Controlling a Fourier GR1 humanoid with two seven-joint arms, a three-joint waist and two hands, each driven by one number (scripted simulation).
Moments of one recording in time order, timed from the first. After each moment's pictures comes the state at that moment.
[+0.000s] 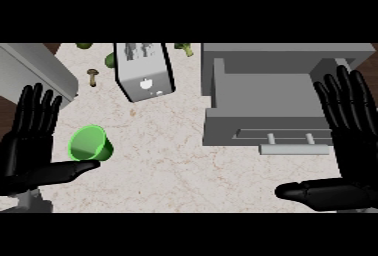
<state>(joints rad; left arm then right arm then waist) -0.04 0.10 0.18 -1.77 0.21 -0.04 -0.05 -0.10 -0.08 -0.03 -2.03 -0.12 0.09 0.10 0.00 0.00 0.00</state>
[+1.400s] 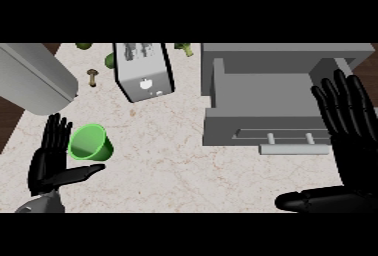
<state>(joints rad) -0.09 0.16 0.29 -1.12 0.16 -0.13 -0.48 -0.07 -0.07 -0.02 -2.07 -0.12 0.11 0.12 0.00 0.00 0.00</state>
